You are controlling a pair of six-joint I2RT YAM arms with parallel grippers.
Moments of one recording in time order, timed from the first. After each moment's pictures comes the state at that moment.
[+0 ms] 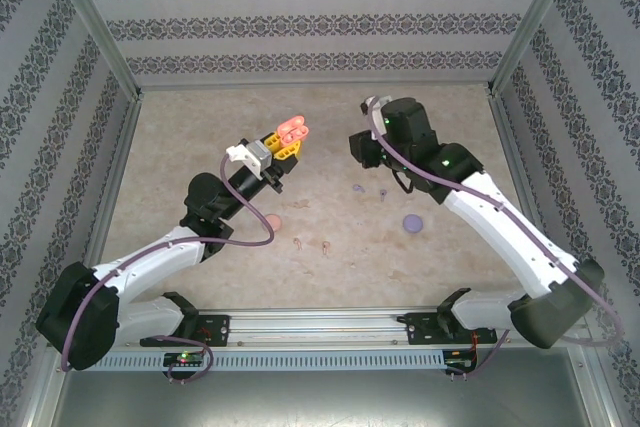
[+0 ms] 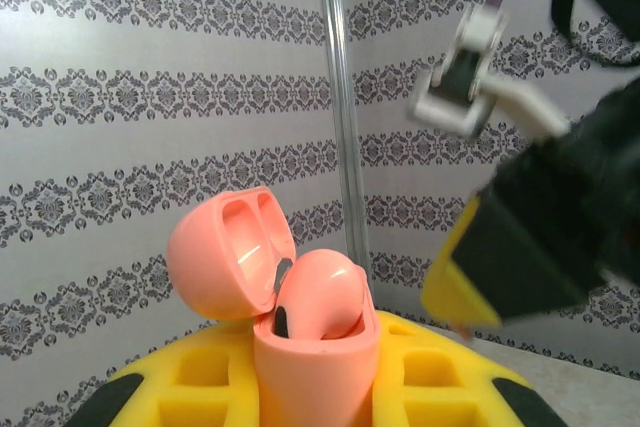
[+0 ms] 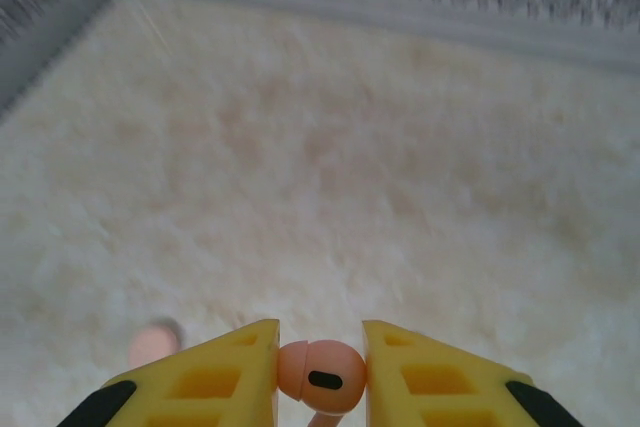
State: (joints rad) left arm -0.58 1.18 0.60 0.92 0.22 0.05; right arm 0.60 1.27 1.36 -0.64 0.03 0.22
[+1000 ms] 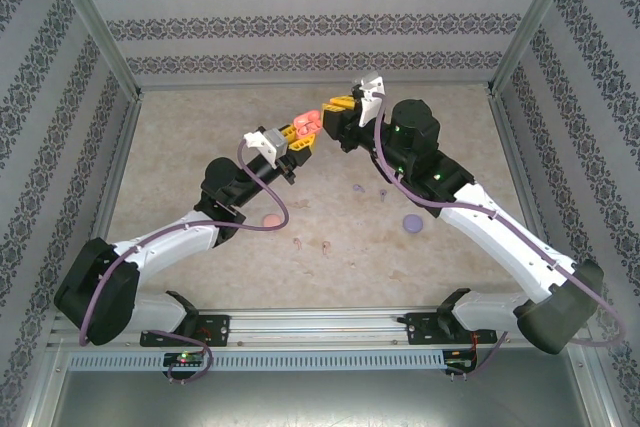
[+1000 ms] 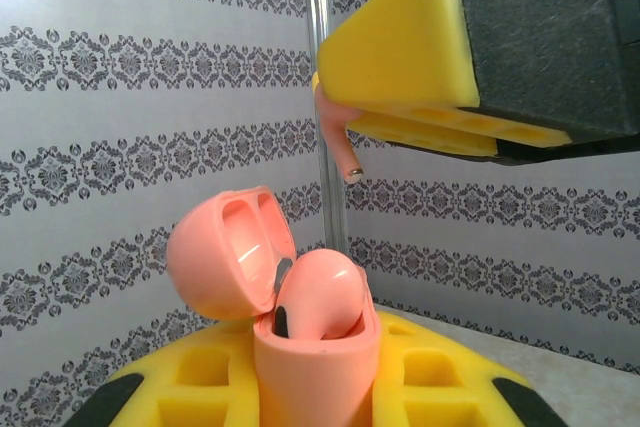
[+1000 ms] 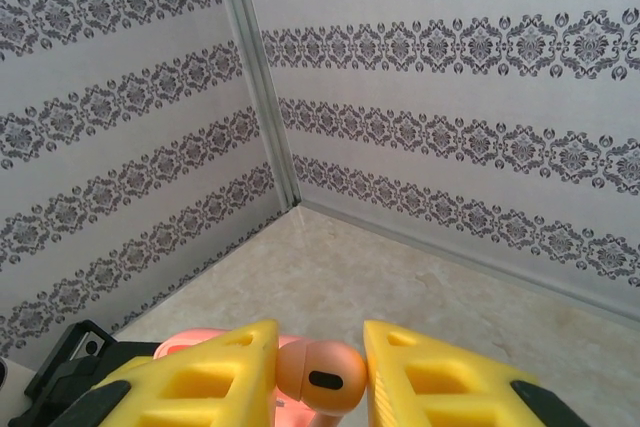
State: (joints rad) left arm -0.58 1.33 0.71 0.92 0.26 0.01; right arm 0.65 1.25 1.22 -0.03 -0.13 0.19
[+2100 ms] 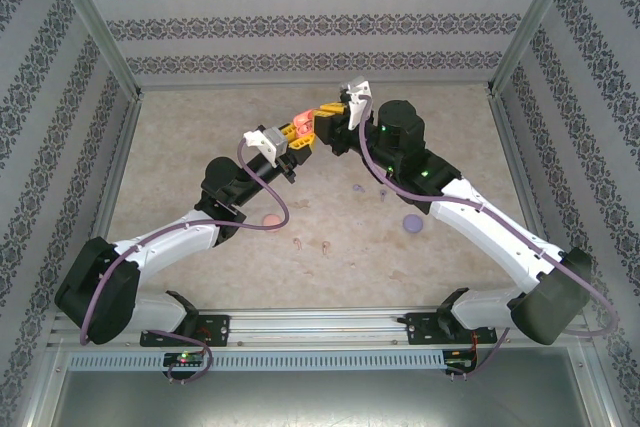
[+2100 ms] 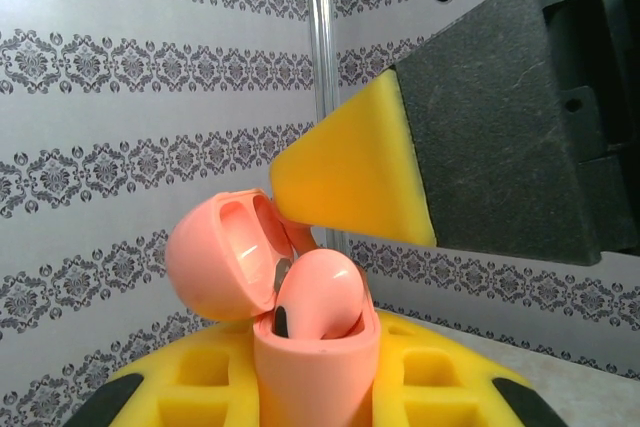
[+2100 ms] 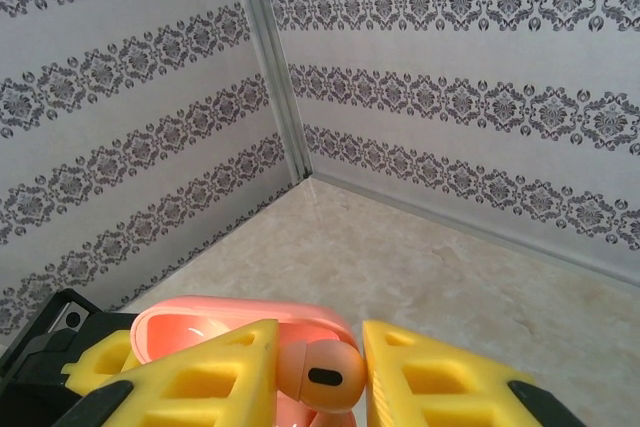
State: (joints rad) left arm -0.58 1.33 0.71 0.92 0.26 0.01; right arm 0.67 1.31 1.21 -0.02 -0.15 0.18
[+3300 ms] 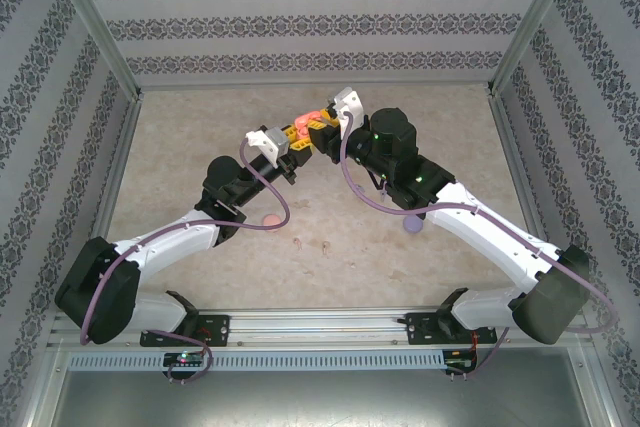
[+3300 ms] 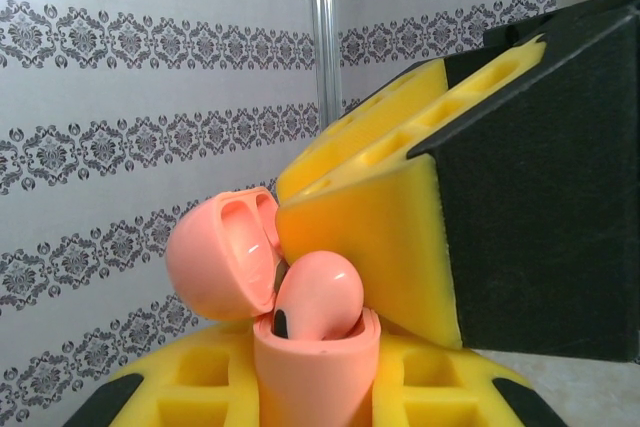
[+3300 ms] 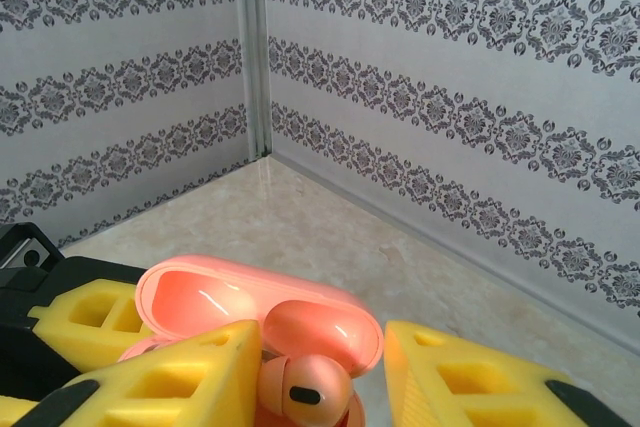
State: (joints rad) left arm -0.58 1.33 0.71 0.89 0.26 0.01; right arm 0.71 1.31 1.18 -0.01 -0.07 -0.02
